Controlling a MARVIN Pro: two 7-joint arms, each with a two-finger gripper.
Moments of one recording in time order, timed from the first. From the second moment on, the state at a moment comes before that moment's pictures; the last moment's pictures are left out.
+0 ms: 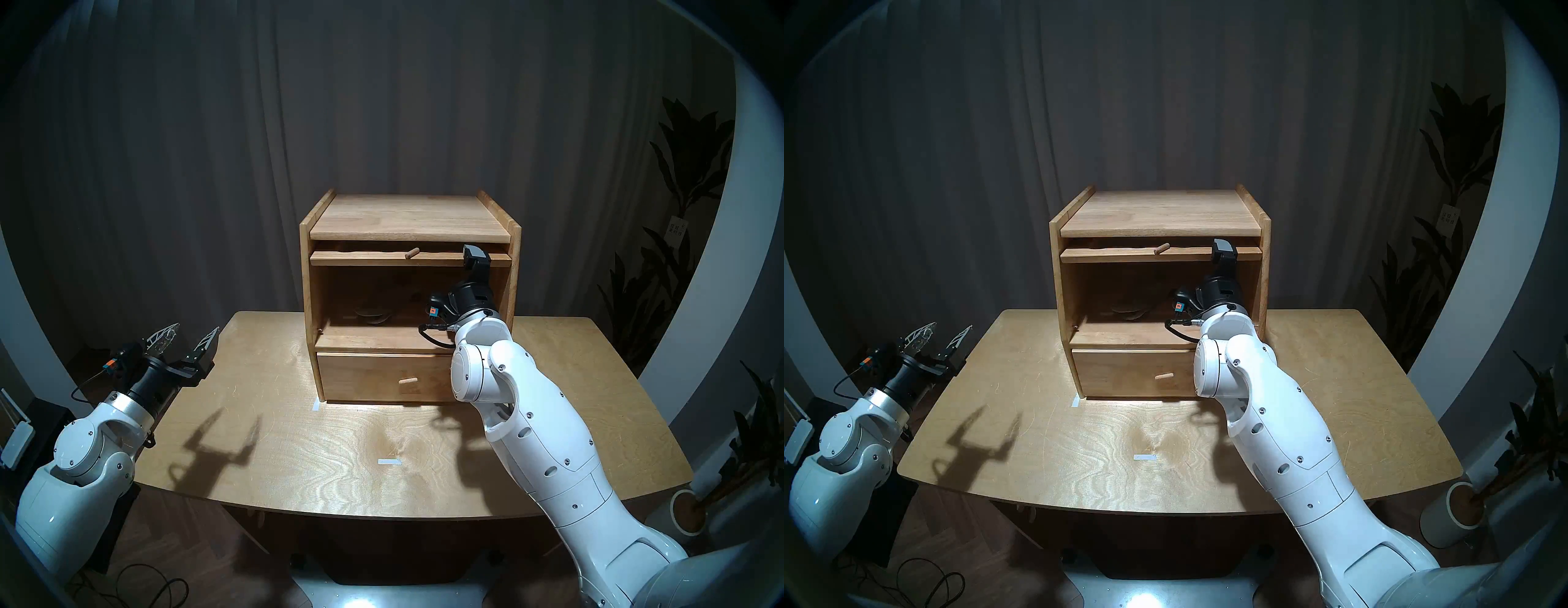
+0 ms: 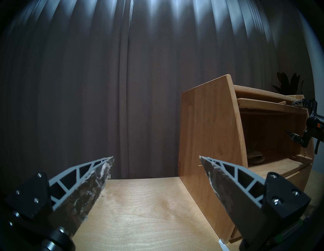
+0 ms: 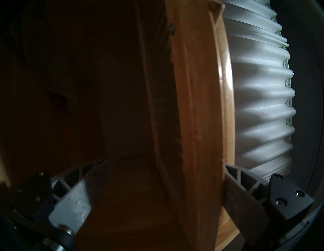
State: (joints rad) left arm 2.15 -0.74 -1.87 -1.91 -0.90 -0.22 -0.14; right arm -1.28 -1.37 1.14 -1.69 -1.28 0.46 0.13
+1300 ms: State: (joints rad) left arm 2.15 -0.74 -1.87 -1.91 -0.90 -0.22 -0.14; right arm -1.40 -1.30 1.03 -1.90 -1.43 0.55 0.10
